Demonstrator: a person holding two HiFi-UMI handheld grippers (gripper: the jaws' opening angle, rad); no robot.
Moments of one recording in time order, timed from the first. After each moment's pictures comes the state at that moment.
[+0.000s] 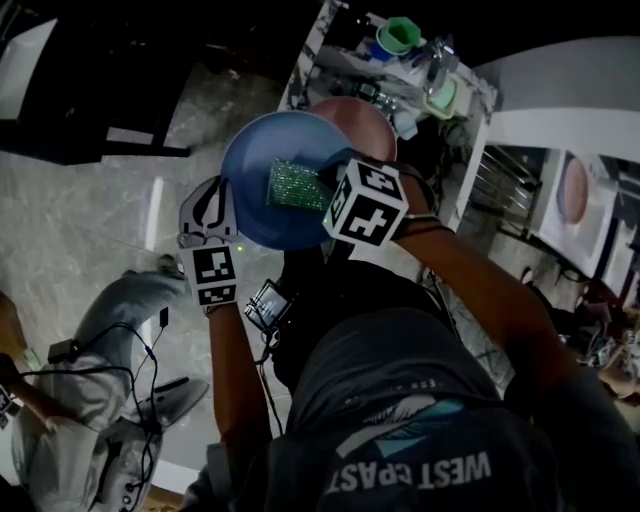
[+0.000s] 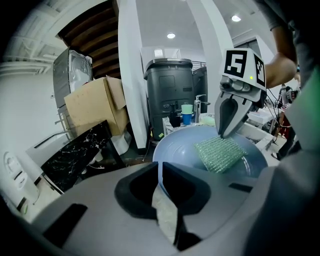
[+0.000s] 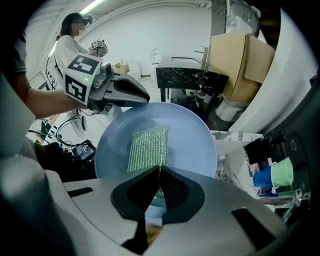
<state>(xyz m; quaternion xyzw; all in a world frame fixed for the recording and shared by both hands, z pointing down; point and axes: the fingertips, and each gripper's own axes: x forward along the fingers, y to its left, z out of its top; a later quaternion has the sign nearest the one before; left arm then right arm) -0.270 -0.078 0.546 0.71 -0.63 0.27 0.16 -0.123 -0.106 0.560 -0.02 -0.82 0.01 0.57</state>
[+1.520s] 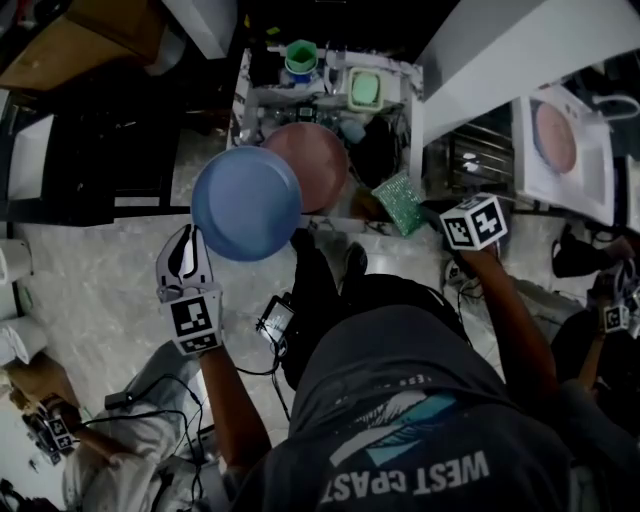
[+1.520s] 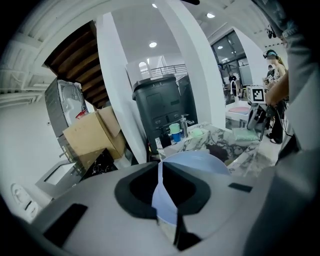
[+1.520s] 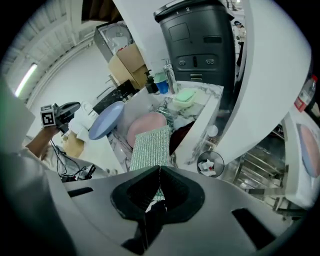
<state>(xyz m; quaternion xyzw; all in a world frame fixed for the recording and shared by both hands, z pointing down) -0.212 -0.052 0.435 0.72 -0.62 0.30 0.05 0.219 -0.087 0.571 0.31 -0.77 0.36 0.42</state>
